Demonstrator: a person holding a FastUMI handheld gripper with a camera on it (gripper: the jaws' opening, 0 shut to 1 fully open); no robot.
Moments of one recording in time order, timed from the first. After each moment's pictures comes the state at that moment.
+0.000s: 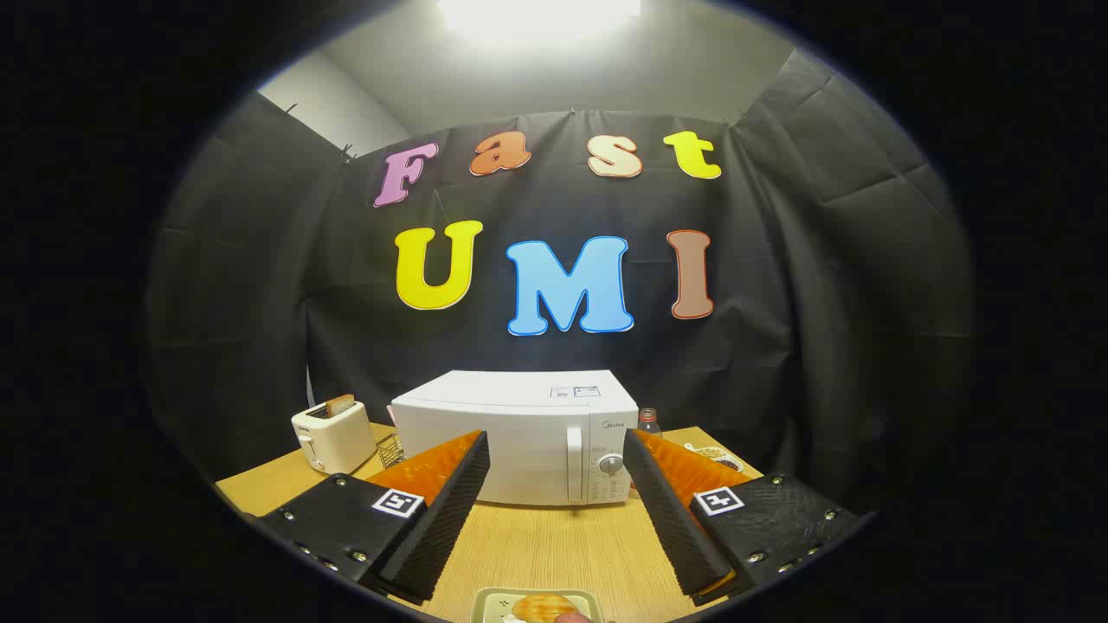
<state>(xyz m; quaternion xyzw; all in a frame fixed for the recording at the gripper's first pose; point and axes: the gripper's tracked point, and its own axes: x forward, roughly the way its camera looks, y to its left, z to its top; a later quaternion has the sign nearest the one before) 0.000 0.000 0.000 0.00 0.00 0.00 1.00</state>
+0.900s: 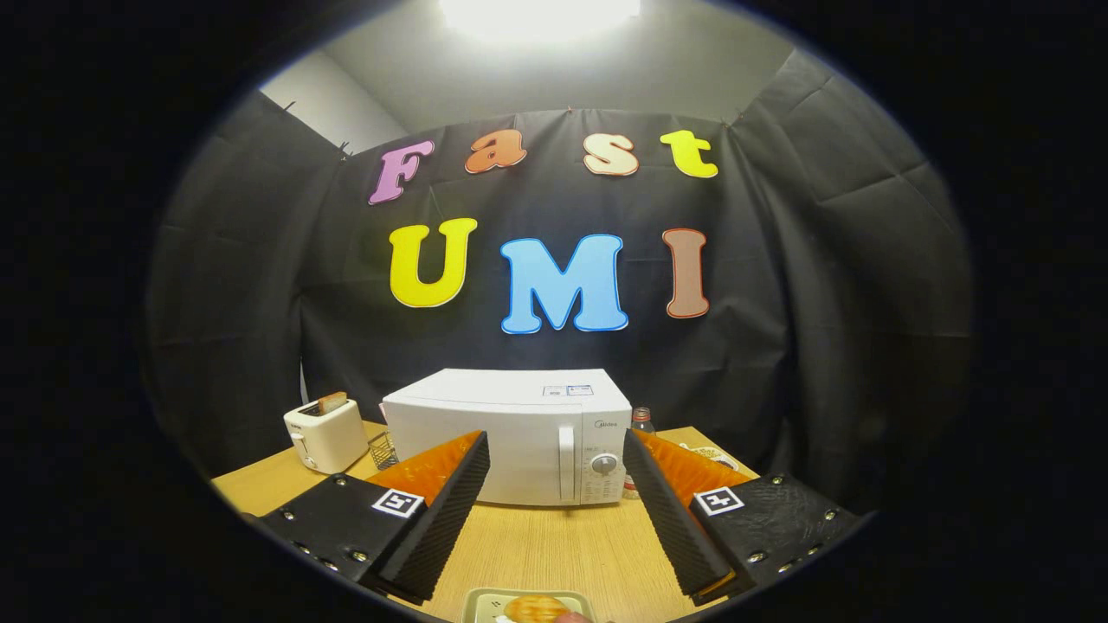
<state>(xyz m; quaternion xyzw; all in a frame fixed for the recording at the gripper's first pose) 0.007 -0.011 -0.007 0.00 0.00 -0.01 1.00</state>
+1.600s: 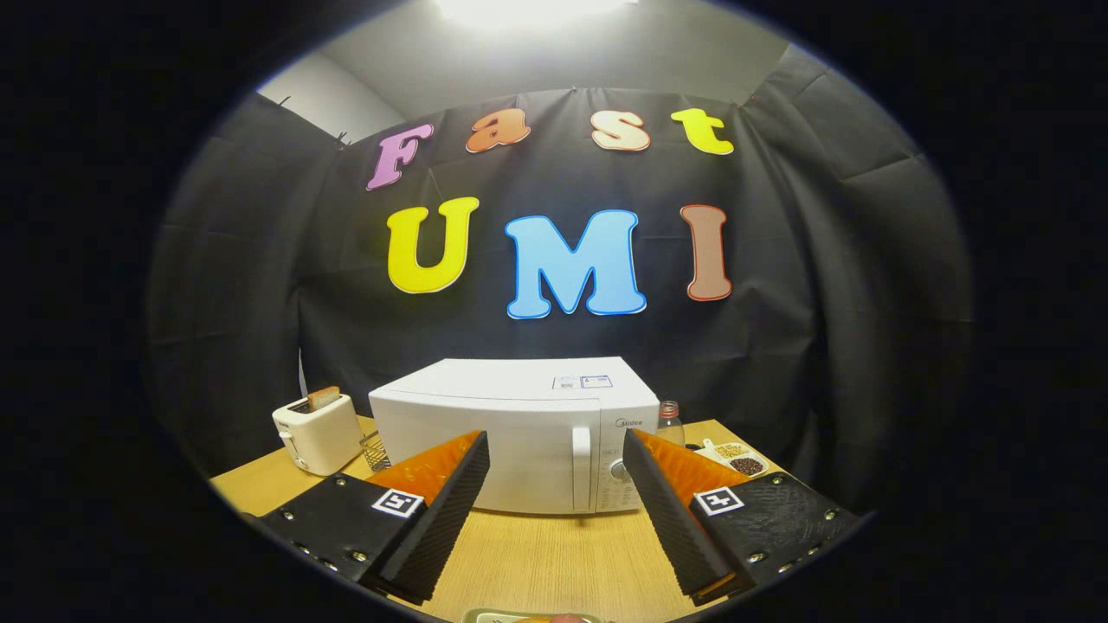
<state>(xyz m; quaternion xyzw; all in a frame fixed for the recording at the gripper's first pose) 0.086 0.000 -0.034 0.00 0.03 0.02 1.00</state>
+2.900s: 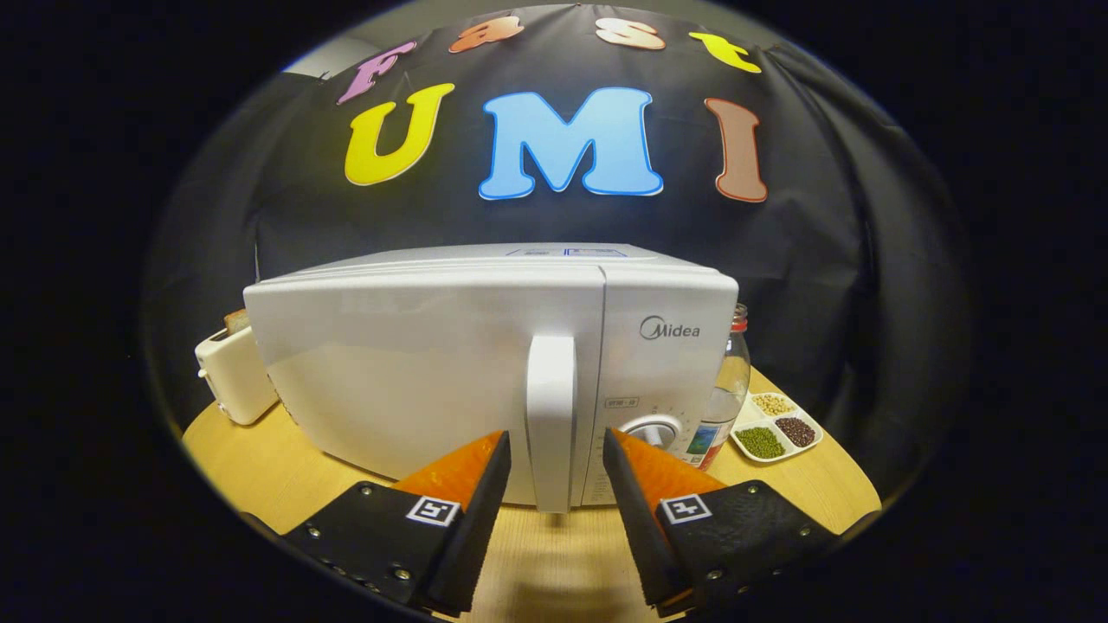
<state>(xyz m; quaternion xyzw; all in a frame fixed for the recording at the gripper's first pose) 0.229 -0.026 -0.174 -0.01 0.17 0.01 0.99</state>
